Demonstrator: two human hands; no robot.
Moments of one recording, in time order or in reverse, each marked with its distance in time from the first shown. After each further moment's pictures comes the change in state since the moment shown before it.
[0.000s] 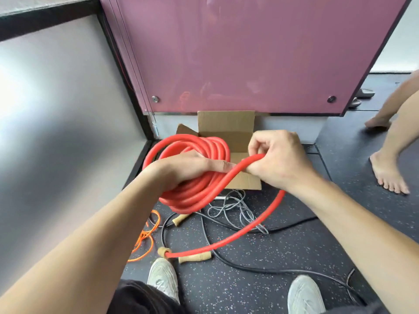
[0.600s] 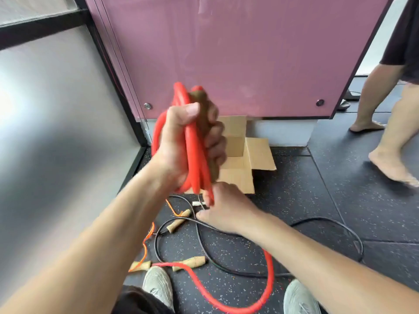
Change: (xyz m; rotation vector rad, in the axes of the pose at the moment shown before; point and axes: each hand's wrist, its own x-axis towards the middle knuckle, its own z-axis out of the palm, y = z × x) left_hand -0.019 0.052 0.015 -1.049 -0.427 0.549; right_hand -0.042 0.001 0.075 -0.033 -0.493 0.133
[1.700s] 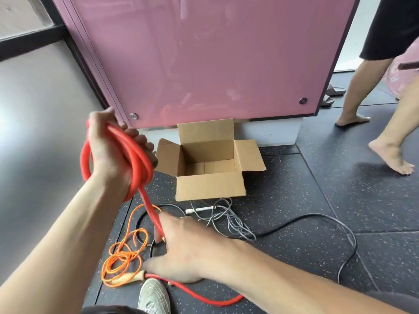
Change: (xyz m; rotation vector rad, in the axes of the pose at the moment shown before) left_hand -0.006 0.028 -0.060 -0.040 0.723 0.222; right_hand -0.044 -0.061 -0.001 0.040 -0.215 -0.118
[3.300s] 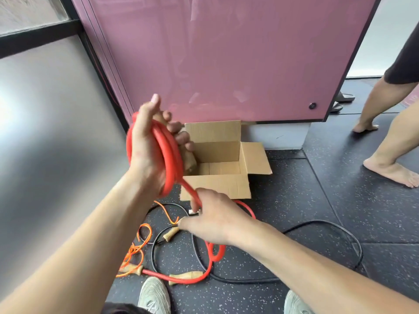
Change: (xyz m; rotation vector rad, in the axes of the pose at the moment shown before) left_hand -0.015 -0.018 0.030 -0.025 -0.230 -0.061; right_hand 0.023 0.026 -0.018 0.131 0.150 0.209
